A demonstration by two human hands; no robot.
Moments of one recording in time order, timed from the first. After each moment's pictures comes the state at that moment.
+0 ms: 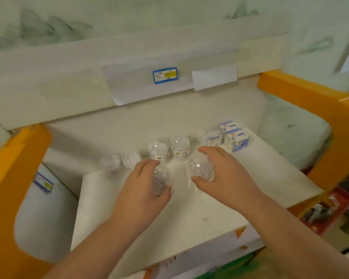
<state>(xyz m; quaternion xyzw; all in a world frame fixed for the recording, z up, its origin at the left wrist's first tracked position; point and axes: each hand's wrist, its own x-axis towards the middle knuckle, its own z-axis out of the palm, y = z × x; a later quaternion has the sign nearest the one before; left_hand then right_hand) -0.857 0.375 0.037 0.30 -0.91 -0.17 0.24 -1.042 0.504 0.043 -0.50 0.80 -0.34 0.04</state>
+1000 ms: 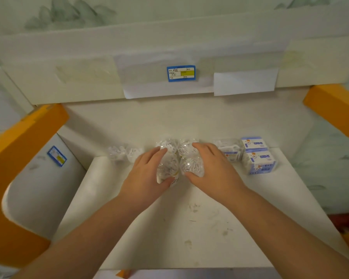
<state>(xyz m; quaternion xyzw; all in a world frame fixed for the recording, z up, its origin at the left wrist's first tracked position) -0.923 0.344 0.007 0.40 -0.88 -0.10 0.24 -1.119 0.428 0.017 -0.63 0.71 -0.31 0.06</state>
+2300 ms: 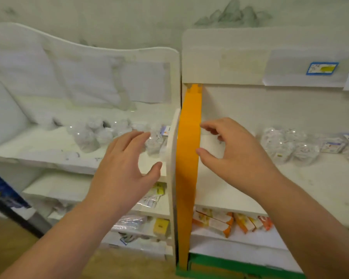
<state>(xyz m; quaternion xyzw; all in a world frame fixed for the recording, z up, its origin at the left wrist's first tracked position) -0.519 0.408 0.104 0.50 -0.81 -0.01 0.31 -0.751 0.447 0.123 -0.71 0.61 -0.35 0.01</state>
